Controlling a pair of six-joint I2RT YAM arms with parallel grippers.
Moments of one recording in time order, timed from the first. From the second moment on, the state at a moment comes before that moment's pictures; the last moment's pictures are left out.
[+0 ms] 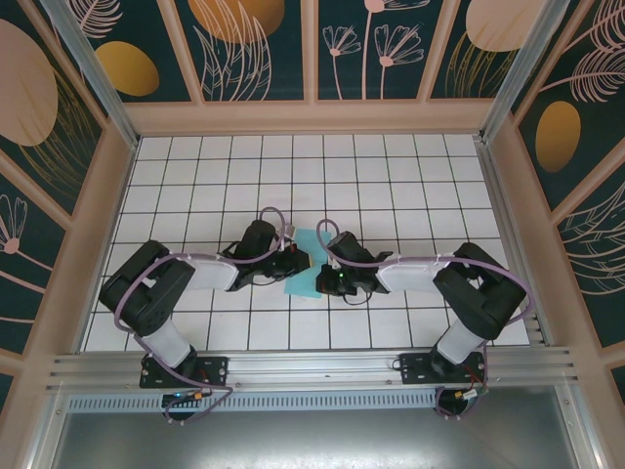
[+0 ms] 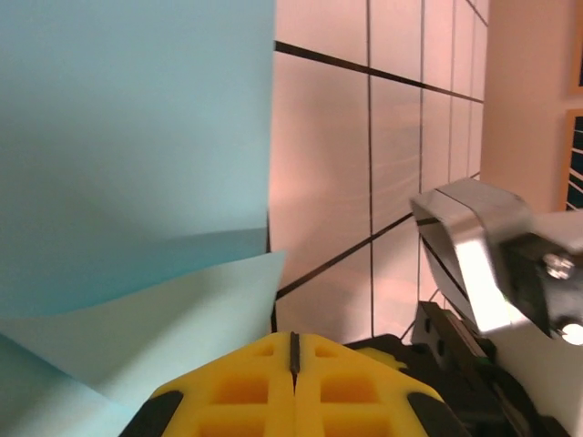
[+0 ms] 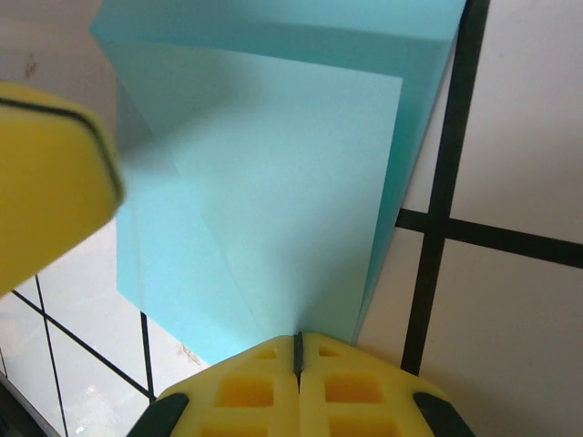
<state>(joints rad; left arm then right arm) -0.64 1.67 0.60 0.41 0.54 -0.97 0.85 1.62 0.69 -0.06 -0.29 0.86</state>
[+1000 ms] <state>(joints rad) -0.71 1.73 0.64 0.26 0.41 -0.89 0.85 1.63 0.69 -0.06 -0.30 0.85</state>
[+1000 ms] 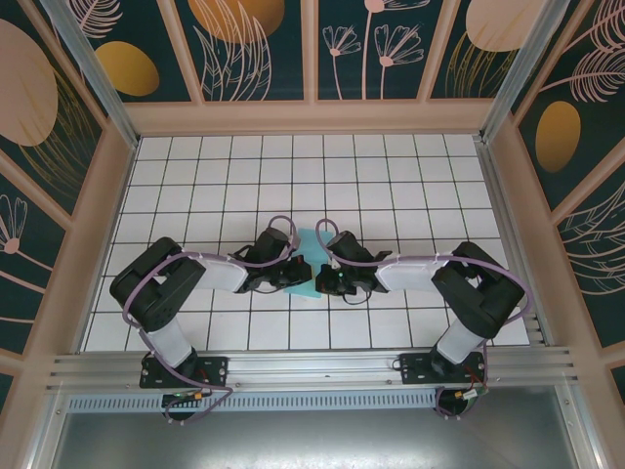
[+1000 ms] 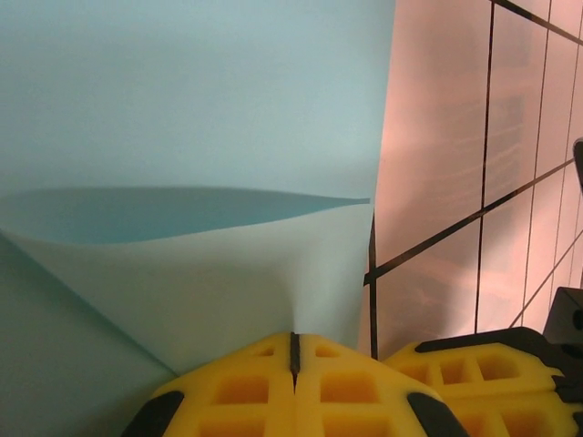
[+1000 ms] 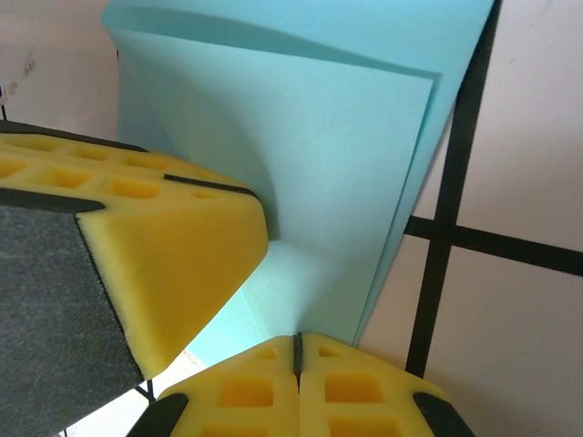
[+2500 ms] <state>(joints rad) -0.55 1.60 0.74 0.04 0.35 -0.70 0.85 1.52 0.75 -0.15 -0.20 0.86</state>
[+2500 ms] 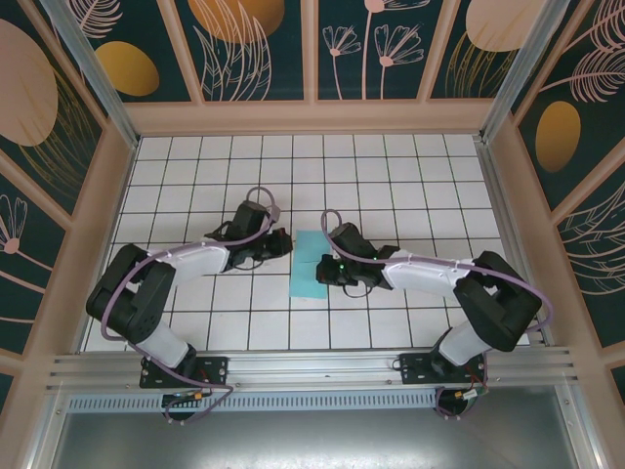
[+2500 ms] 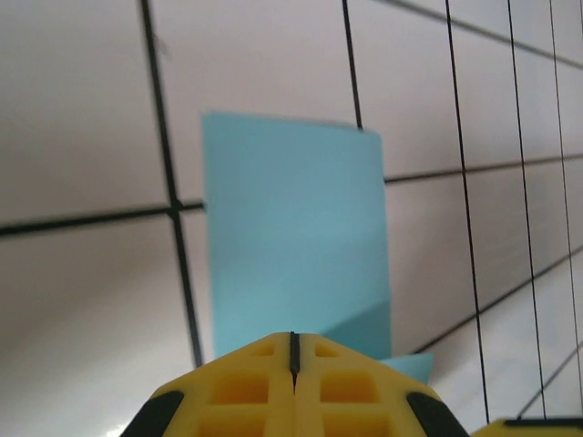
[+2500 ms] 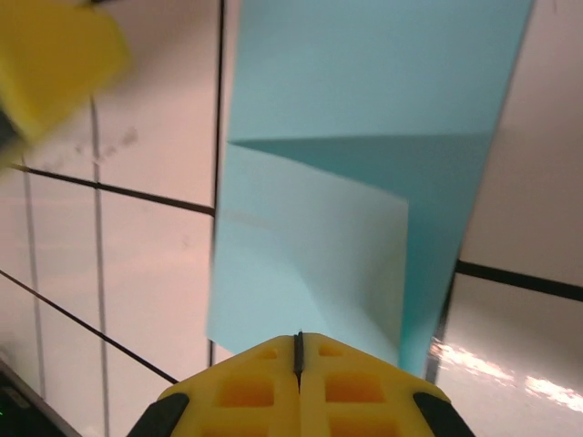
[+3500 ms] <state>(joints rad) -0.65 1.77 0.74 0.15 0.39 -0.77 0.87 1.65 0.77 -0.11 -0.18 0.97</state>
